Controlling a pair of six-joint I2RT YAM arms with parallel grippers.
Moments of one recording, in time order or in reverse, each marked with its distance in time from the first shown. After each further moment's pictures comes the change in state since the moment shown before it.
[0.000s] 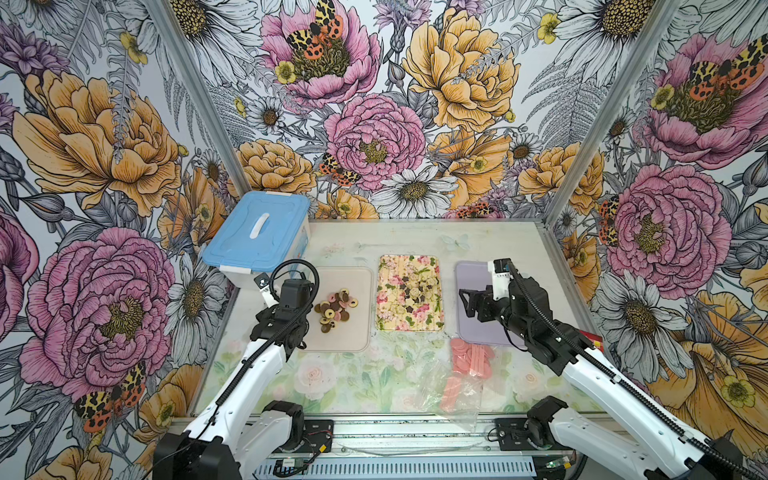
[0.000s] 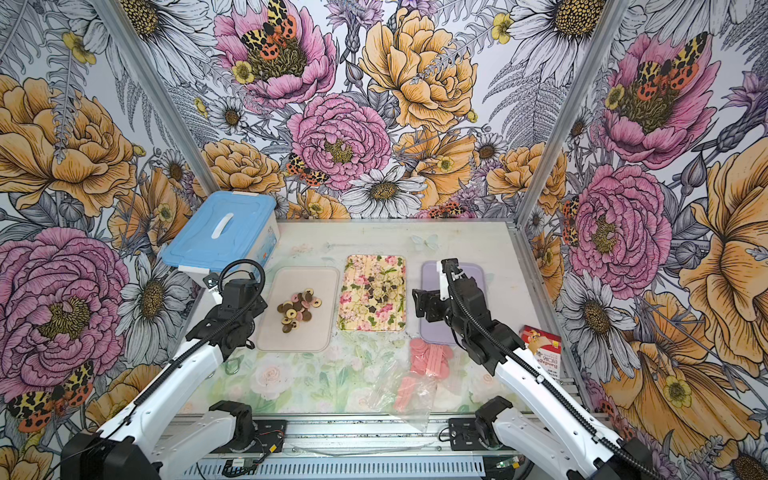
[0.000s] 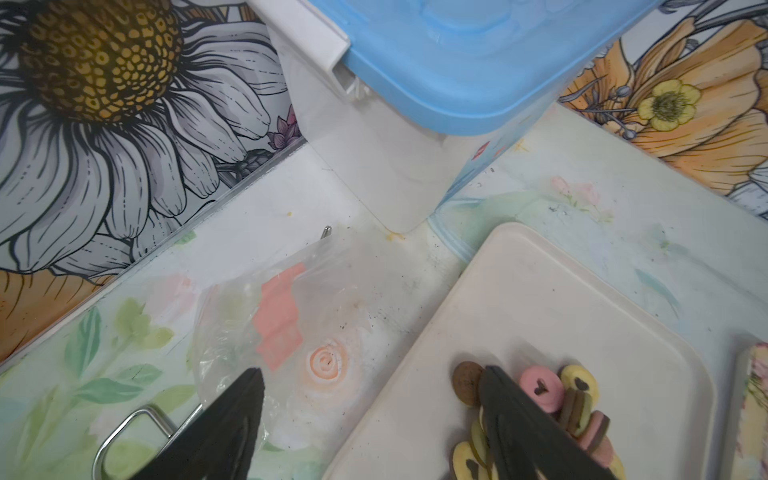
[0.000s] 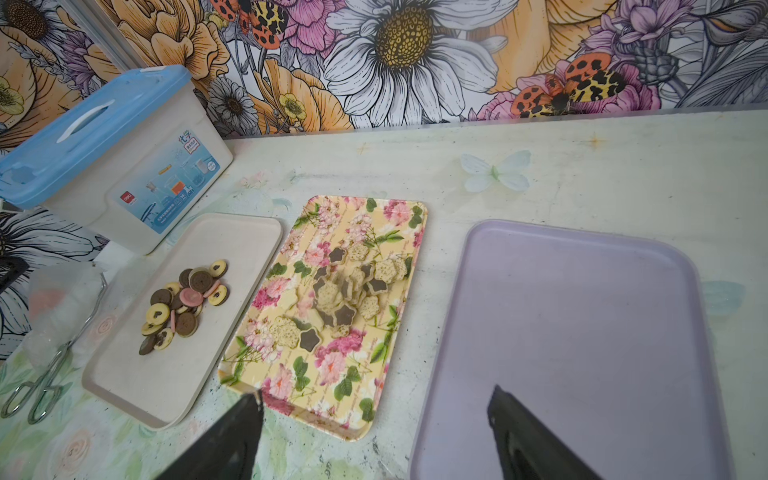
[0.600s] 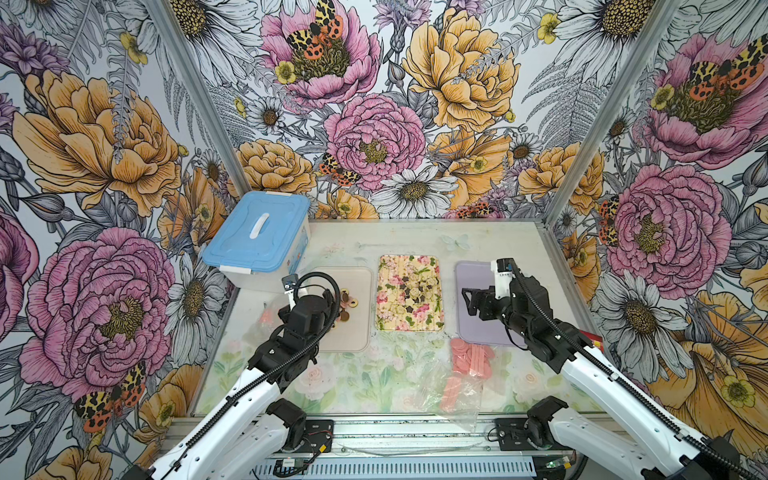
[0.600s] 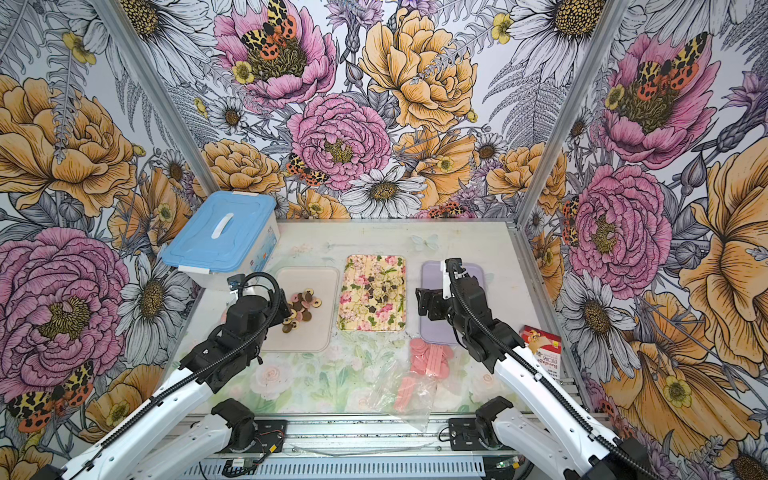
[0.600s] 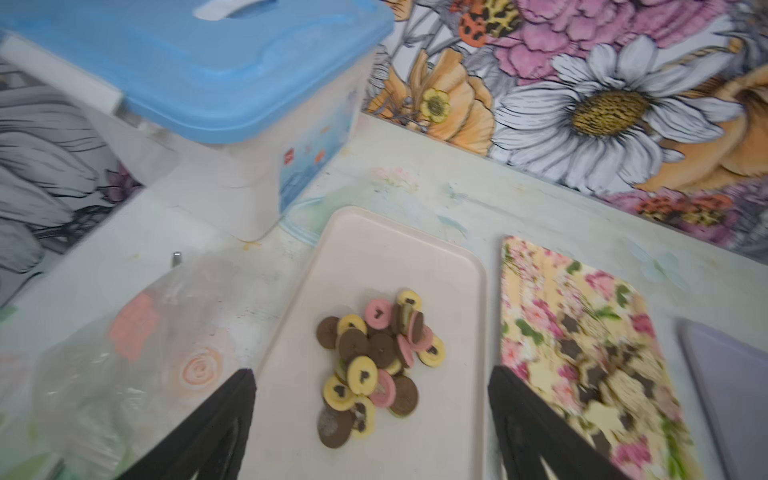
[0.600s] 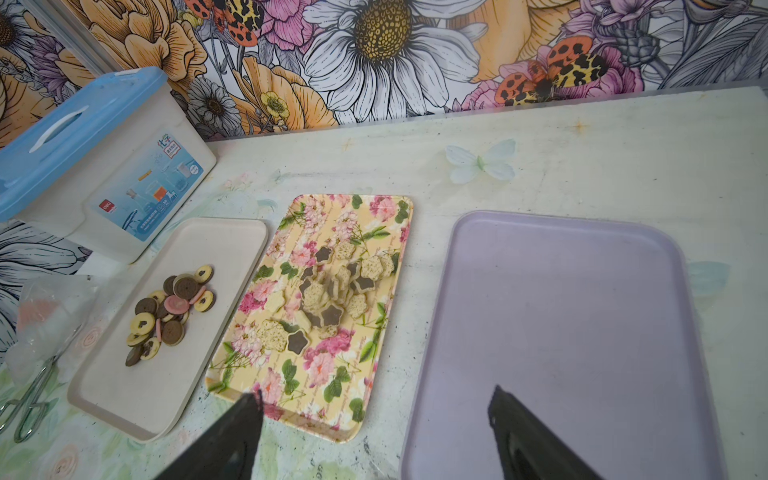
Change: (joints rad) left arm -0.425 -0.185 -0.035 0.059 0.073 0.069; right arm -0.048 0.014 -0.007 0.000 -0.011 0.026
